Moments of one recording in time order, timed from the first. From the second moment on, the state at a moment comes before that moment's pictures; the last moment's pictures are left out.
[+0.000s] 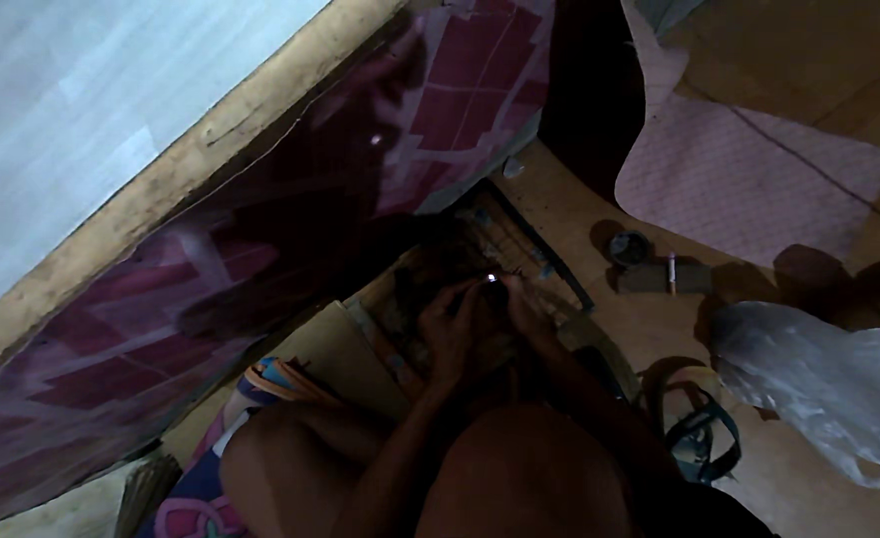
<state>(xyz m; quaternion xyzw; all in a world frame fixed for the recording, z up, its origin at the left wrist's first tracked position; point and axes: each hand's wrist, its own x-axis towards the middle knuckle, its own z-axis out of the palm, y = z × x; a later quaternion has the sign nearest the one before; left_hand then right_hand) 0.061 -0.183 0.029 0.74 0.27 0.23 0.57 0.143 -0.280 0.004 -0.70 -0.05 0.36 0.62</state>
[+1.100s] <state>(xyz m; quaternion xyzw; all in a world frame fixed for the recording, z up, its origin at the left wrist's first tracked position) 0.065 -0.185 0.036 0.69 0.38 0.16 0.59 0.143 -0.278 -0.003 -0.68 -0.03 0.39 0.62</state>
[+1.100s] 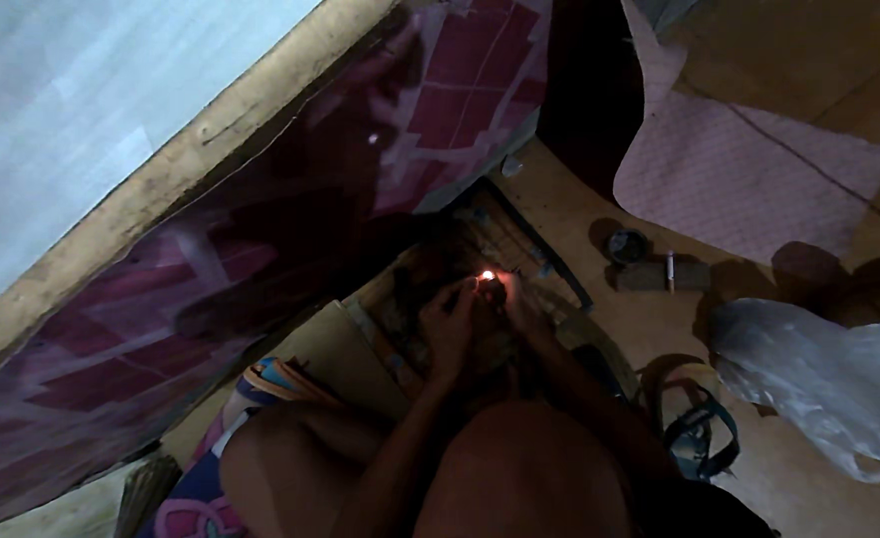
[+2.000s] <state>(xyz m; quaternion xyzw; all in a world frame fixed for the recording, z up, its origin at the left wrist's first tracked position) 0.063 -0.183 0.037 0.64 0.41 0.11 0.64 0.150 -0.304 0.004 -0.78 0.03 0.36 0.51</state>
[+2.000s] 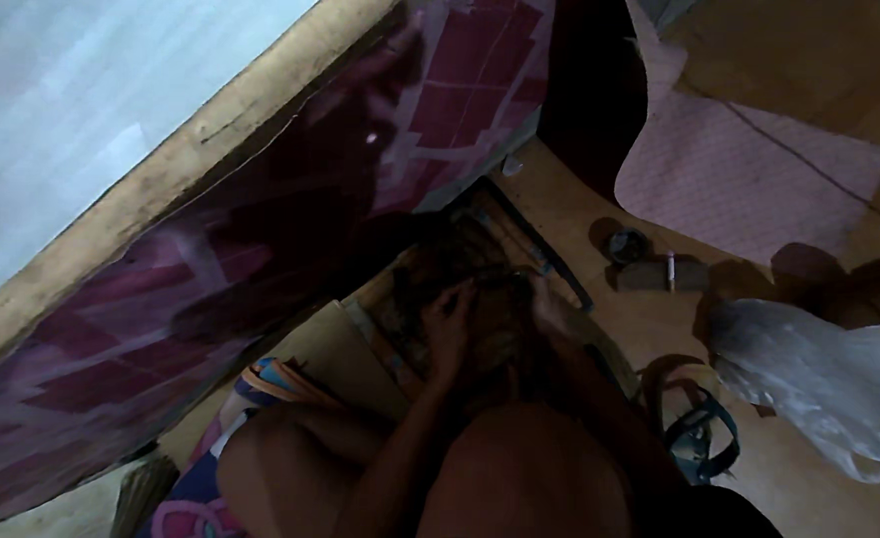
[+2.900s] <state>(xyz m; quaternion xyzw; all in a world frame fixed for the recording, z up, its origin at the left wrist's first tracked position) 0.077 -0.173 0.056 0.26 0.44 -0.03 0.86 0.132 -0.267 0.003 -0.53 -0.04 0.28 0.80</state>
